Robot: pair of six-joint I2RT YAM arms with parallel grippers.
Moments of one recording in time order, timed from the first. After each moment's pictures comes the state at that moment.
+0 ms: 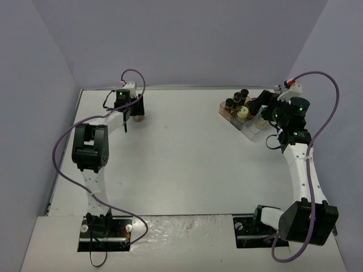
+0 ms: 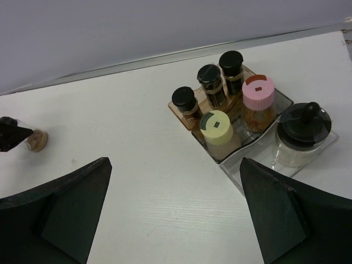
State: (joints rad) left arm -0.15 2.05 1.43 0.03 0.07 -0.12; right arm -0.15 1.18 1.01 -0.11 -0.33 0.26
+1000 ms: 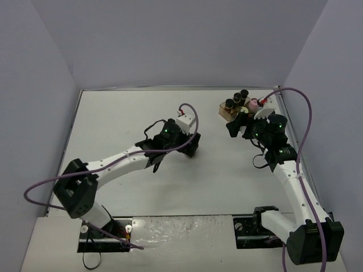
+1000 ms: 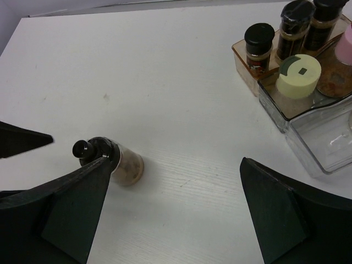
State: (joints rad) left arm -0.81 1.60 1.07 0.00 -0.06 -0.17; right arm 0.07 1.01 0.80 -0.12 -0.31 0.23
